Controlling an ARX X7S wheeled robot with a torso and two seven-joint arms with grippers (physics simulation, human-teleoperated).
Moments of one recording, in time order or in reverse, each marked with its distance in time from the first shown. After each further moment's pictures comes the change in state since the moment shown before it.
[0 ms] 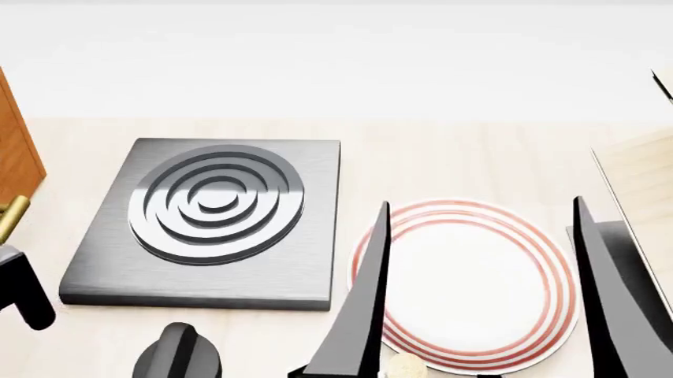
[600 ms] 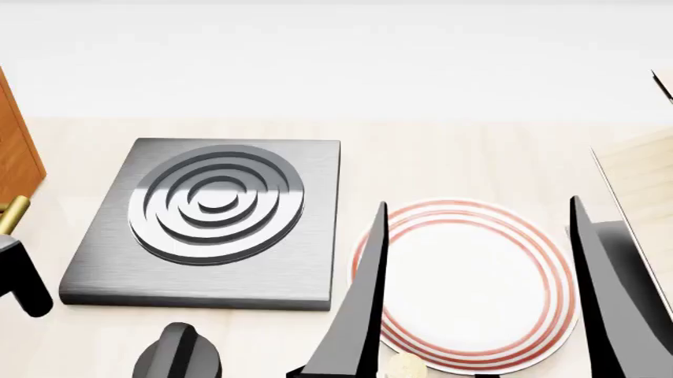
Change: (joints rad) left arm -0.013 0.031 -0.012 -0.080 0.007 0.028 -0.005; right arm 0.001 0.000 -0.002 0.000 0.000 0.006 -0.004
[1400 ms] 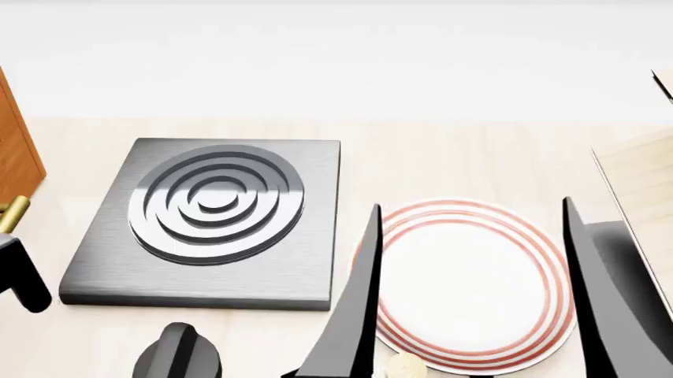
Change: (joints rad) left arm 0.012 0.083 -0.018 -0.226 -0.003 0.122 -0.003; right arm -0.003 0.000 -0.011 0.000 -0.011 0.003 -0.004
